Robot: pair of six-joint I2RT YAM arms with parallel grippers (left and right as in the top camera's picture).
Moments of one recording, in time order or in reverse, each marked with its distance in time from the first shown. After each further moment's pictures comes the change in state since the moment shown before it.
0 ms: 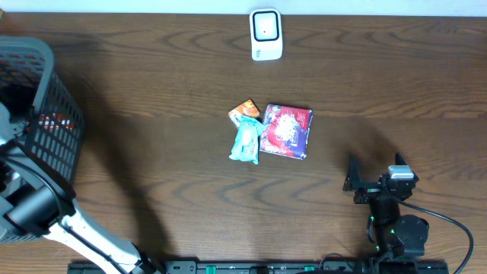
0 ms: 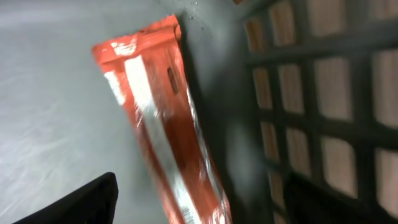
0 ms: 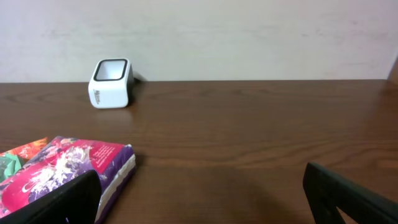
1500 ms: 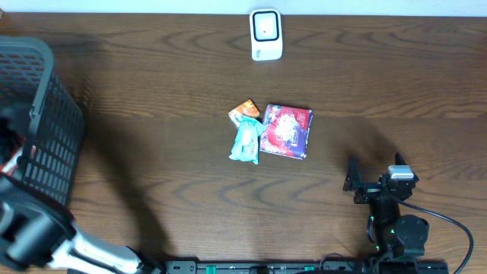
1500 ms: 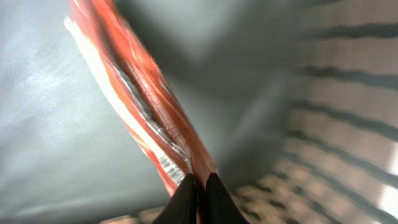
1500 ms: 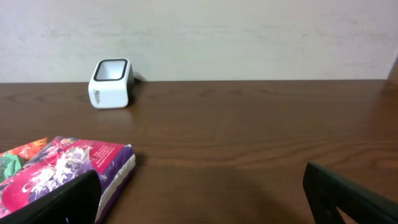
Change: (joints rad) left arm 0.163 -0.255 -0.033 -0.298 0.159 -0.030; right arm 0.000 0.000 0.000 0.000 0.000 0.000
